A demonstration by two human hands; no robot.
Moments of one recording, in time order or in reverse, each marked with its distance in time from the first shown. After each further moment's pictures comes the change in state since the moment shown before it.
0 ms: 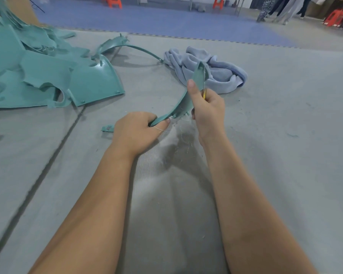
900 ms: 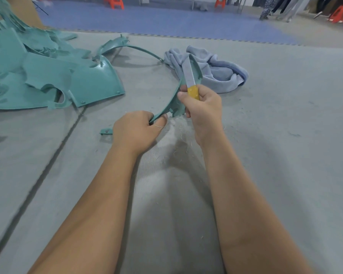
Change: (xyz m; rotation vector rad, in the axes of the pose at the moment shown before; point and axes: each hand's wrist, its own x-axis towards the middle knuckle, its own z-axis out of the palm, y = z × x) left_hand 0.003 0.003 0.006 0.102 0.072 -0.102; right_hand -0.004 -0.007 0.004 0.049 -0.101 -0.012
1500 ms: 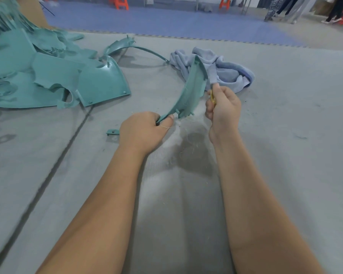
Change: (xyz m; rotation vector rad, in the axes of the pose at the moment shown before) left_hand -0.001 0.000 0.001 -0.012 -0.008 -0.007; right_hand 0.013 0.005 -0.017 0.114 0.207 0.082
